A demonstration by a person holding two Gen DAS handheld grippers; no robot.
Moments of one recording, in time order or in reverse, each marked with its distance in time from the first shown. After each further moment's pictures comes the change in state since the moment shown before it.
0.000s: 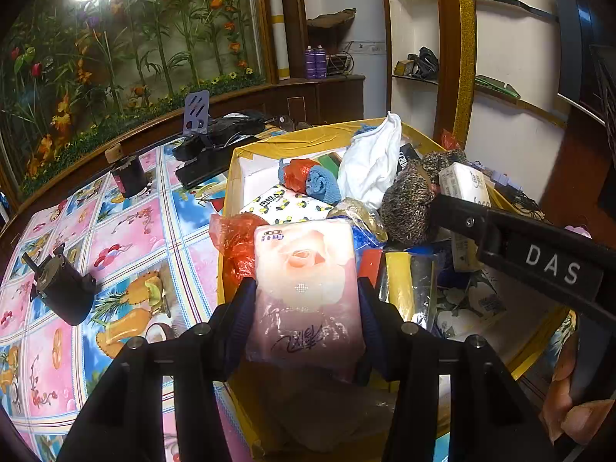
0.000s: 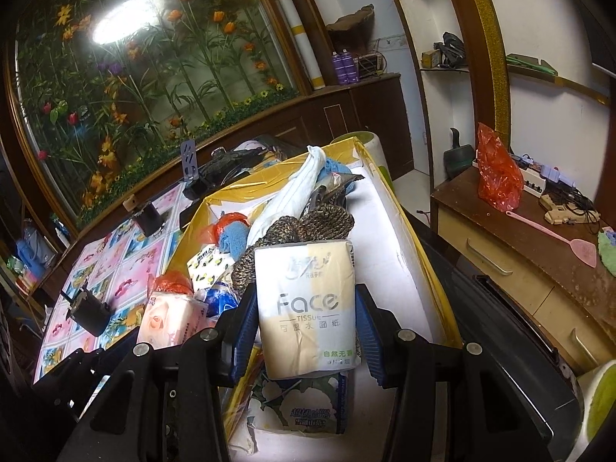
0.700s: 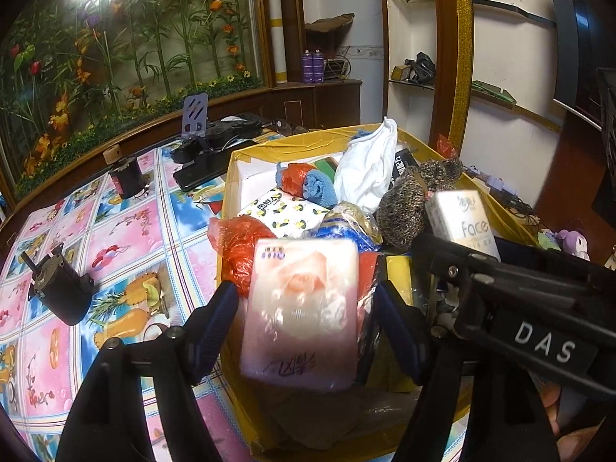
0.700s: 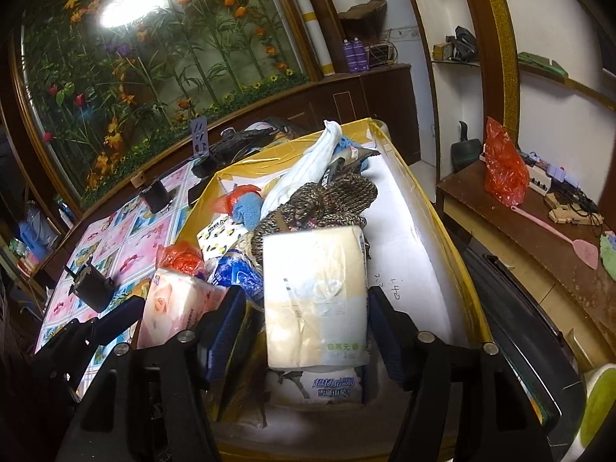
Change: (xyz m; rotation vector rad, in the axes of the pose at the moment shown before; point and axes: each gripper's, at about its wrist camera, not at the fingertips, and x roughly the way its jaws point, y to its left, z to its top) left arm -0.002 0.001 -0.002 -0.006 -0.020 -0.019; right arm -0.004 0.009 -0.015 -0.042 0.041 0.009
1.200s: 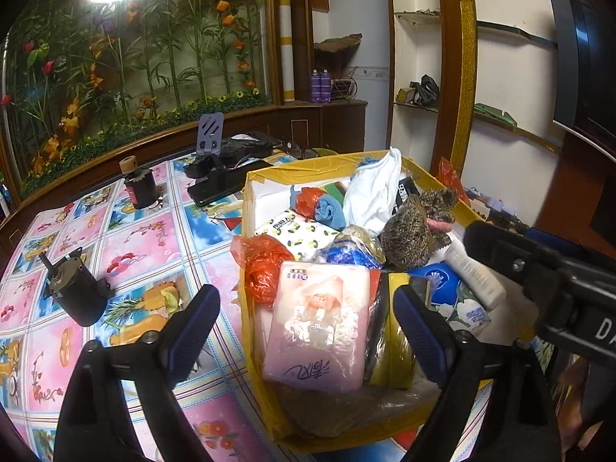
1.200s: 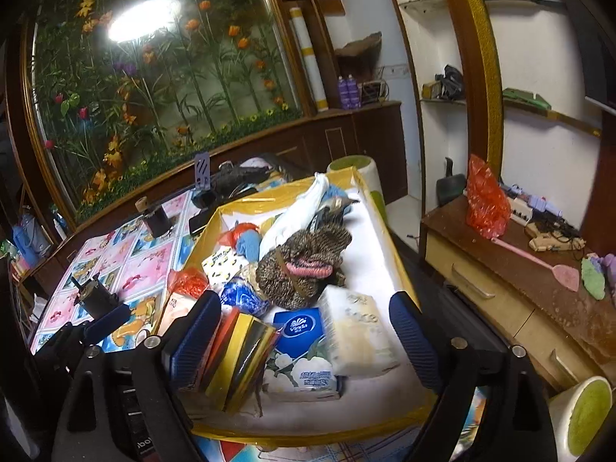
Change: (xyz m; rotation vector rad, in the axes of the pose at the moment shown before) left arm -0.026 0.013 0.003 -0.042 -0.078 0.004; right arm -0.055 0.002 0.004 -0.038 -0.136 -0.057
